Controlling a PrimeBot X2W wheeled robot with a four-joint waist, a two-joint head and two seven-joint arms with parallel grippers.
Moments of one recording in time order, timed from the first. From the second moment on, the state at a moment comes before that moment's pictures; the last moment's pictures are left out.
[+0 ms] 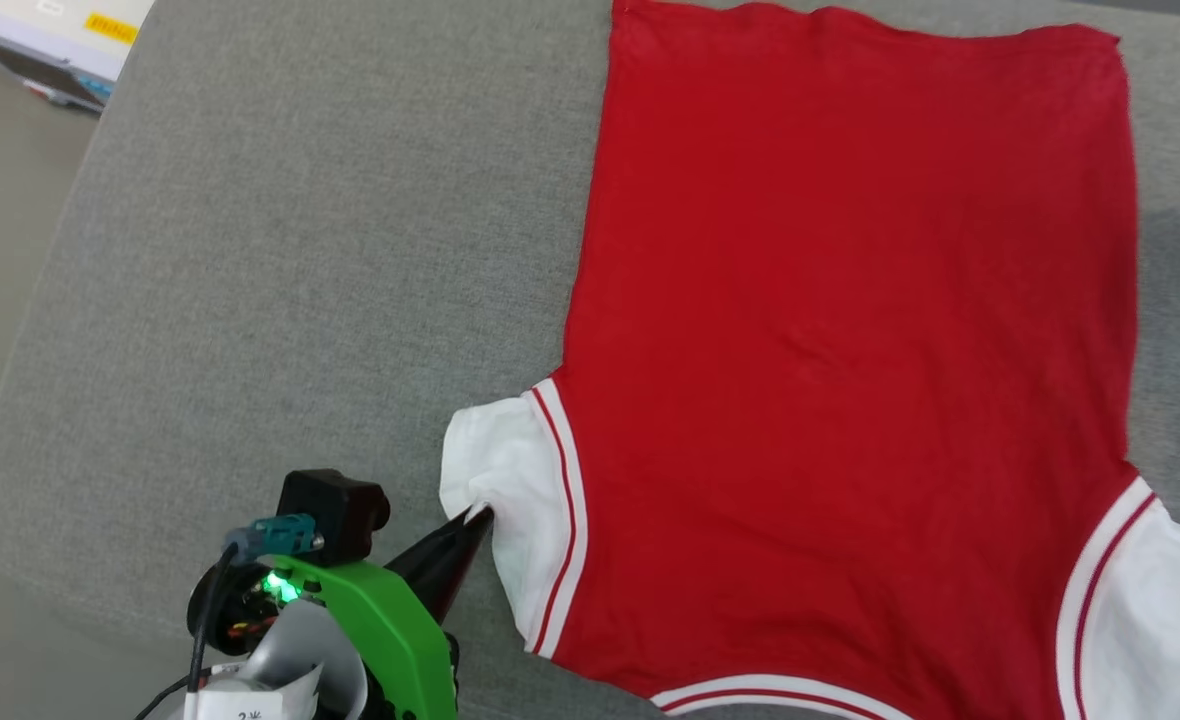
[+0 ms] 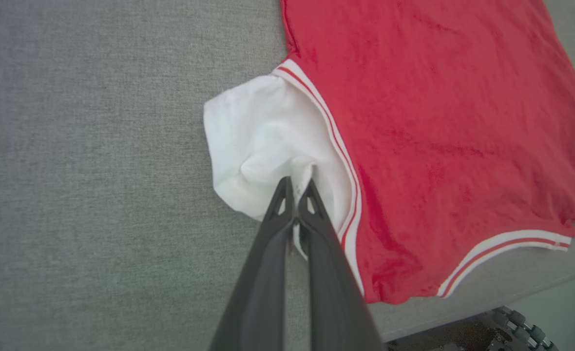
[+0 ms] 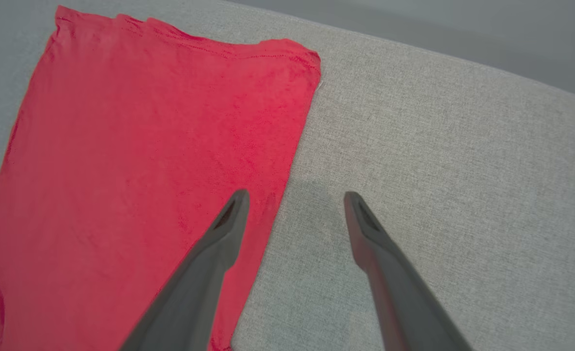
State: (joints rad) left arm -0.13 0.61 -0.59 -0.32 -0.78 0.18 0.30; right arm -0.77 -0.66 0.04 0.16 0.74 0.13 1.09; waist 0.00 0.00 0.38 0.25
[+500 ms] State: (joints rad) left arm -0.21 0.53 -0.64 -0.28 -0.76 0.14 0.27; right arm -1.02 -0.62 -0.01 0.36 0.50 0.13 1.19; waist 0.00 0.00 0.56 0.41
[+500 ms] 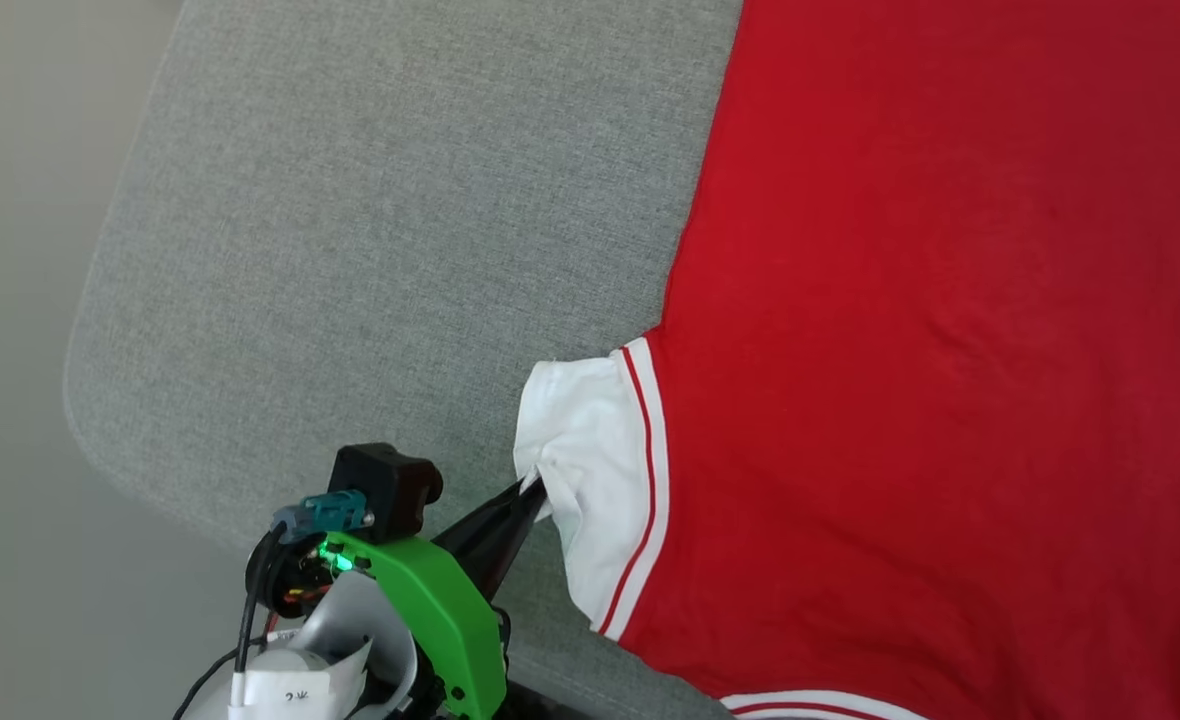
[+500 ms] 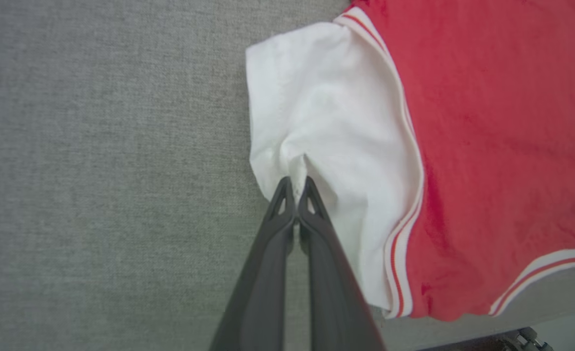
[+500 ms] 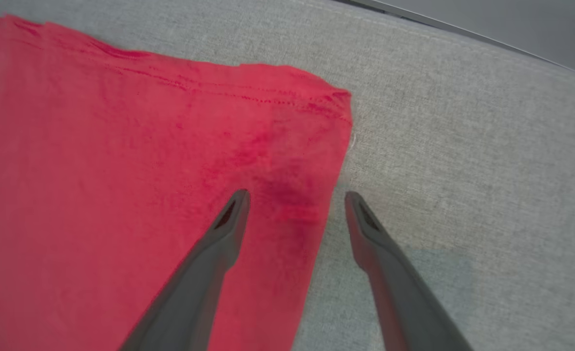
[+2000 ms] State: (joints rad) left arm -0.13 0.56 -0.62 -0.18 -0.78 0.20 0.24; right arm -0.44 -0.60 0.01 0.25 0.58 0.13 1.04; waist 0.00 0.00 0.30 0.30
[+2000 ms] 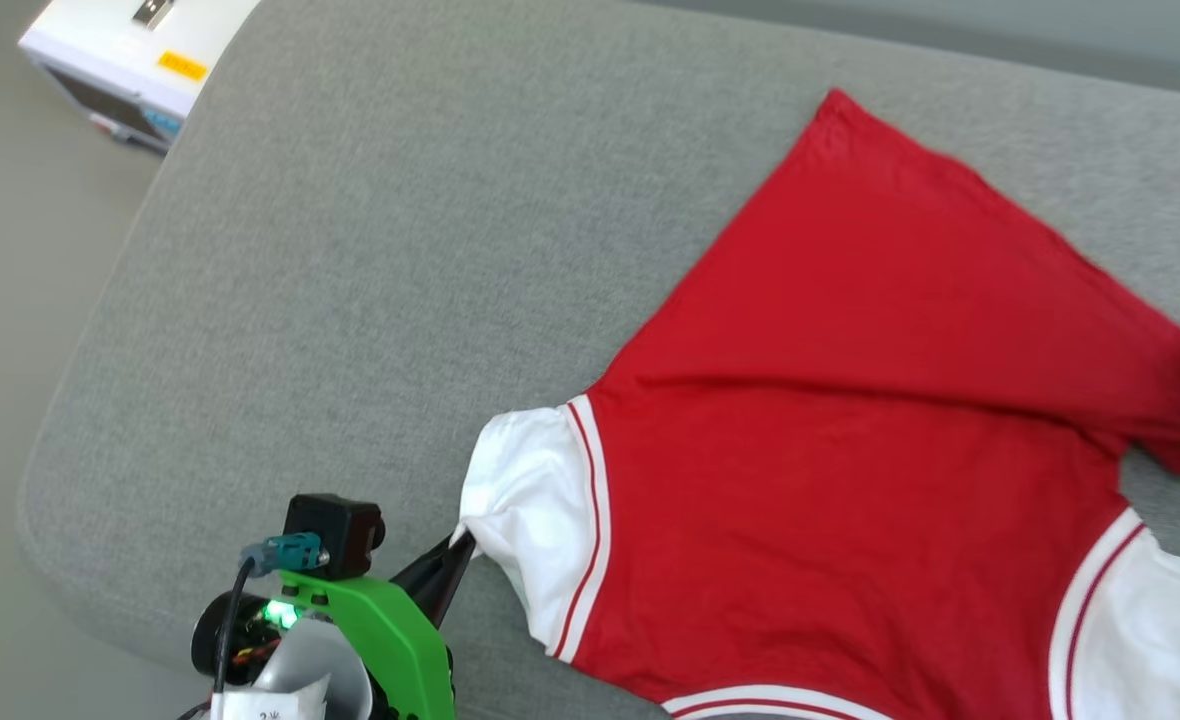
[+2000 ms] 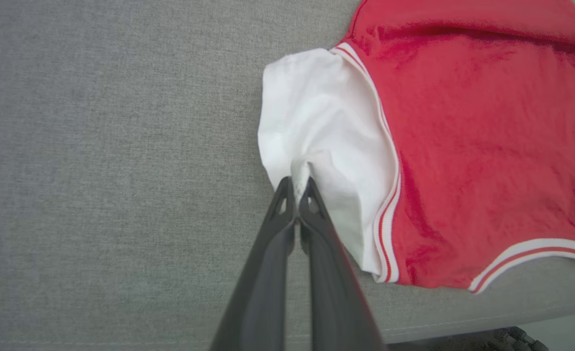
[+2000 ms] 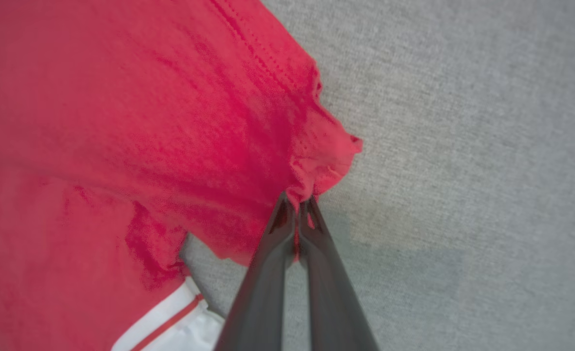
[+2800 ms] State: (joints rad) left arm -0.05 0.54 -0.58 -0.17 -0.83 0.24 0.18; right arm 0.08 -0.34 -0.23 0.04 0.59 0.13 0.97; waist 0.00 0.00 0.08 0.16
